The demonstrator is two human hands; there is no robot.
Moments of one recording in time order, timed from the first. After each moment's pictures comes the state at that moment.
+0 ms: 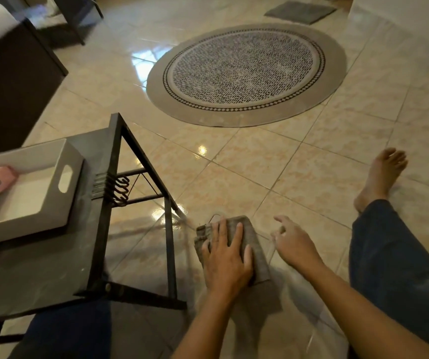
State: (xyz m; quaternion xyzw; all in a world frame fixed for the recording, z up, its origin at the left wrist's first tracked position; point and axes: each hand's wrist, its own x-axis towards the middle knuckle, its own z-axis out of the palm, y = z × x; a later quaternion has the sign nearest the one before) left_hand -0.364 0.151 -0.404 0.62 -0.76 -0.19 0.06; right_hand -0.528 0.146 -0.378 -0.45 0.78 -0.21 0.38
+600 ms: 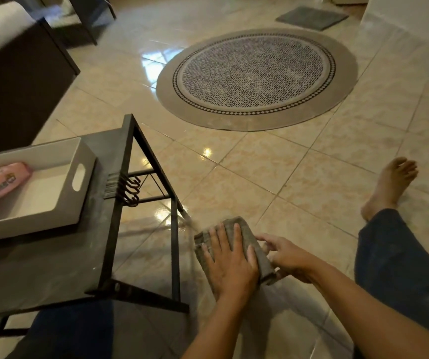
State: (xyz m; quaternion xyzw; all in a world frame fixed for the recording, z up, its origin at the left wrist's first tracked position) left_hand -0.377 0.156 -0.401 0.70 -0.70 -0.10 0.06; right_hand -0.521 0.137 -0.385 -0.45 0.60 -0.17 0.64
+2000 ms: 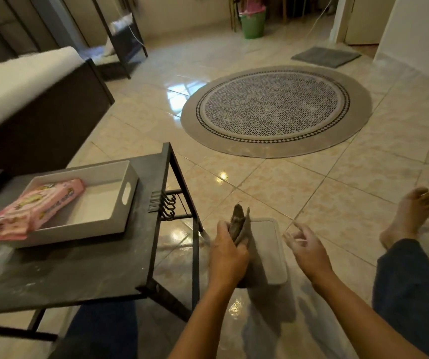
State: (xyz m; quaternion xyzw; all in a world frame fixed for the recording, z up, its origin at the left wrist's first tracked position) left_hand -0.327 0.130 -0.288 0.65 -0.56 -0.39 0.33; right_hand -0.505 0.133 -0.330 -0.43 0.72 -0.38 0.40
